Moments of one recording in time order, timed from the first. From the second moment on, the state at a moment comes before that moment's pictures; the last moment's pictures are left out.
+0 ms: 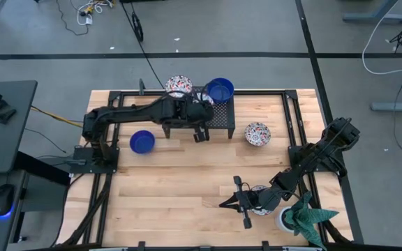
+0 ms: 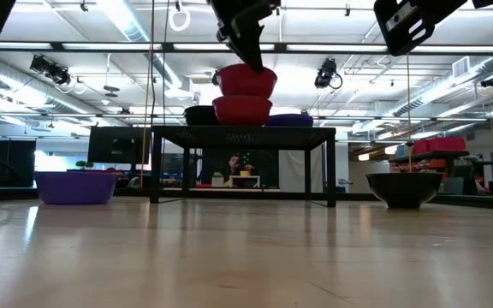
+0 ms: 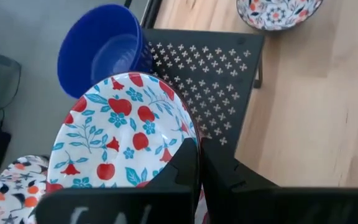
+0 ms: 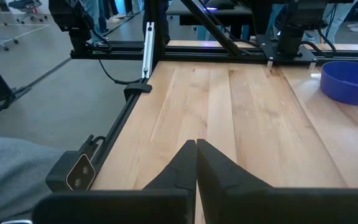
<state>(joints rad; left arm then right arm) 0.08 1.85 1.86 -0.94 -0.46 0.04 0.70 1.62 0.74 0.57 0.48 0.20</state>
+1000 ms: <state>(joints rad) 0.08 1.85 1.73 -0.83 -0.52 -0.05 0.70 1.62 0.74 0.58 0.48 0.20</state>
